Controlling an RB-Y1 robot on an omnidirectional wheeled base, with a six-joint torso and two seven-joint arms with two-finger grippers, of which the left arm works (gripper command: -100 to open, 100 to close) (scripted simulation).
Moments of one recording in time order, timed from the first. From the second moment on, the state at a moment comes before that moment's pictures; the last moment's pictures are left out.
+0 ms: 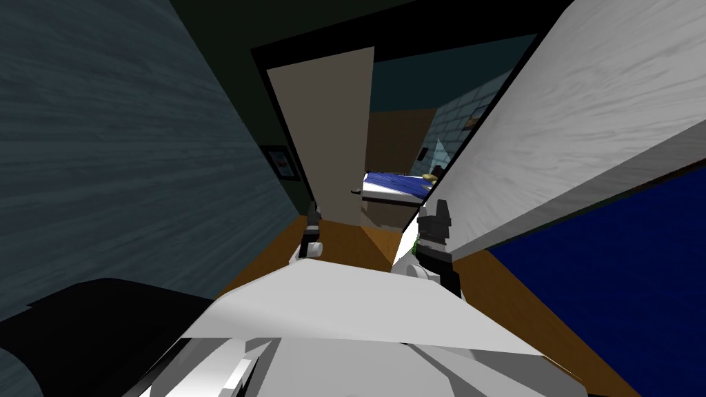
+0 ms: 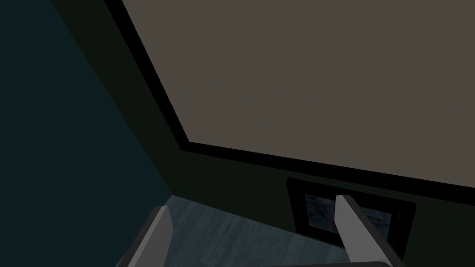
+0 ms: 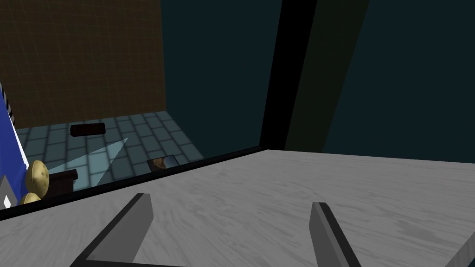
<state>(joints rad) 0.19 0.07 0.06 -1.54 0.18 -0.72 -0.13</state>
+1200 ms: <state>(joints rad) 0.07 0.07 0.06 -1.24 0.22 -0.76 -0.16</state>
